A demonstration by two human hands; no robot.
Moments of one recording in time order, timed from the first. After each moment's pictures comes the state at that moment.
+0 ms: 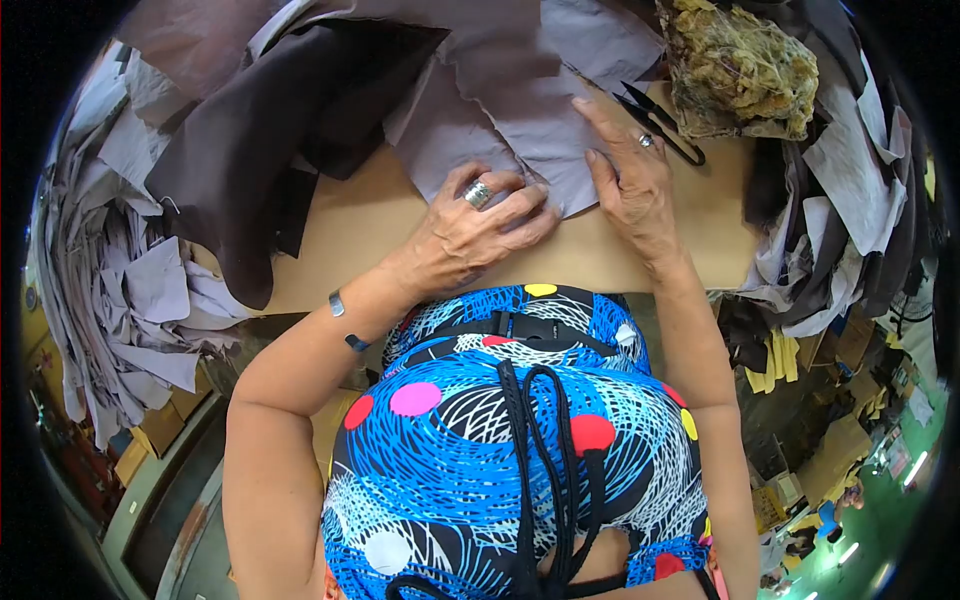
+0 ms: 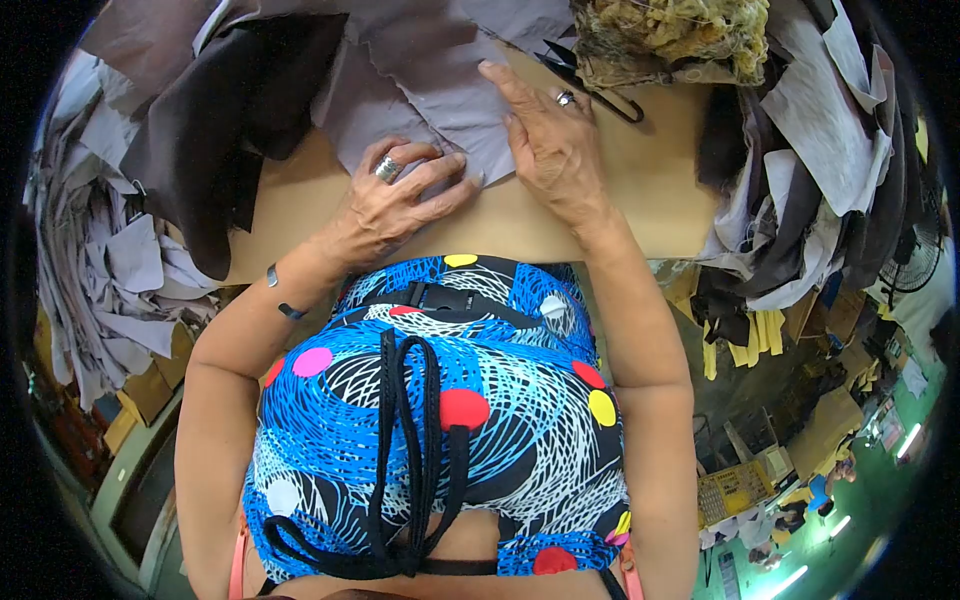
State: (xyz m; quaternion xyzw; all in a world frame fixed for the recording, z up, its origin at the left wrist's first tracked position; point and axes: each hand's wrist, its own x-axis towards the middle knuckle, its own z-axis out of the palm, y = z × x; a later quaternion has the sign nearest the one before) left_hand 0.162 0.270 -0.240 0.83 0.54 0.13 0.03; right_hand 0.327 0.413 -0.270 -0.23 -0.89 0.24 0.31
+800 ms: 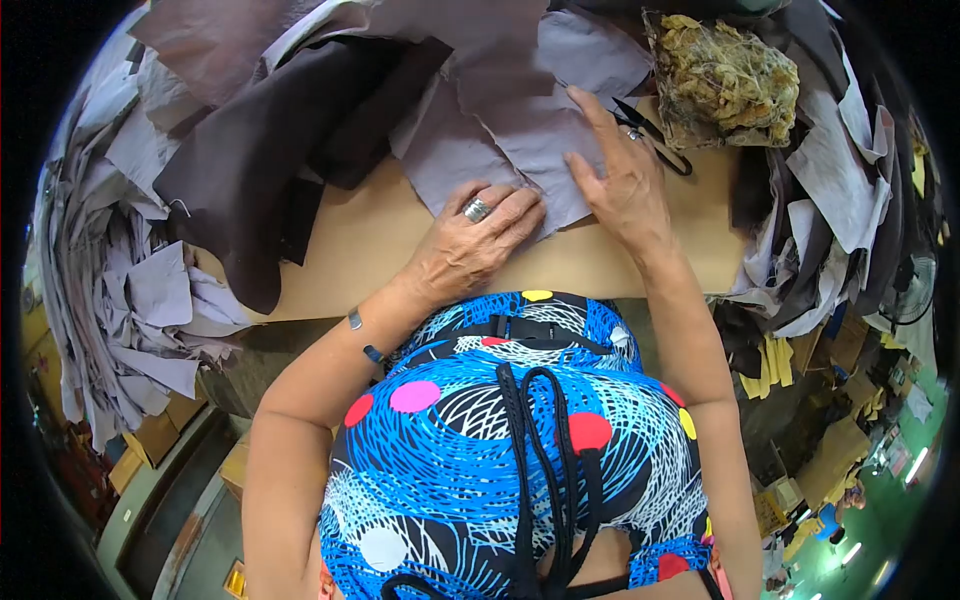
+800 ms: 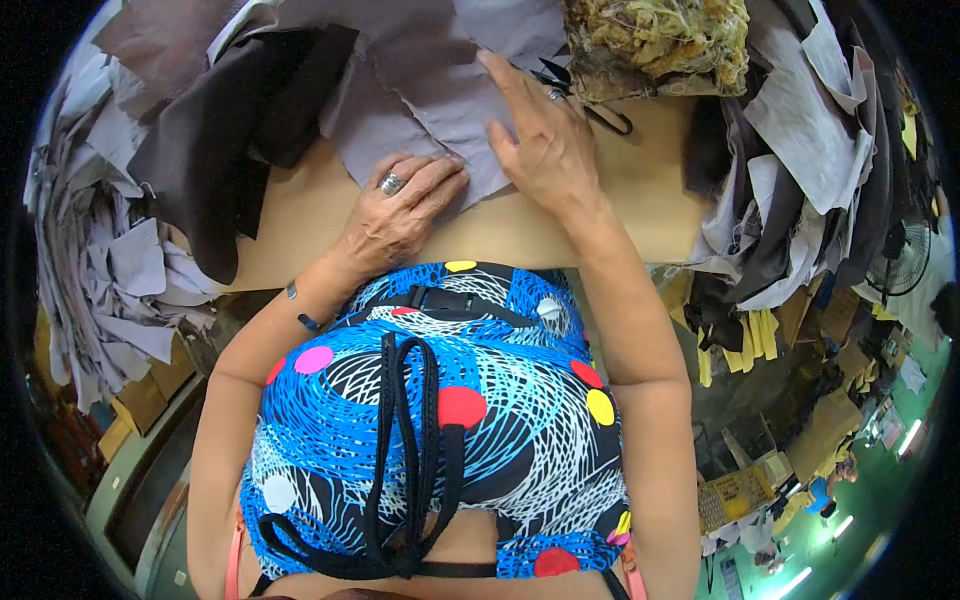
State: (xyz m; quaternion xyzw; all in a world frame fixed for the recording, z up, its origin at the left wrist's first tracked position) left_hand 0.174 0.269 -0.249 0.79 0.59 0.16 0.02; right_hand 0.317 0.419 -0.254 -0.28 -0.88 0.27 0.27
